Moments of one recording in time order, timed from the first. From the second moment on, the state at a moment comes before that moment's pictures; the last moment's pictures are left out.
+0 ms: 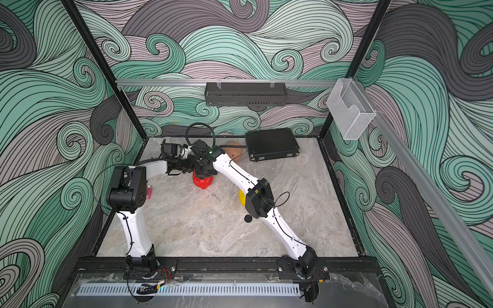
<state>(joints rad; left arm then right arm) -0.06 2.03 1.27 -0.12 0.73 -0.51 0.83 2.58 2.63 -1.17 -0.10 0.60</state>
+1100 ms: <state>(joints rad) -0.06 1.98 1.18 -0.07 0.75 -0.49 0.84 2.54 2.56 -1.20 -0.08 0.61</state>
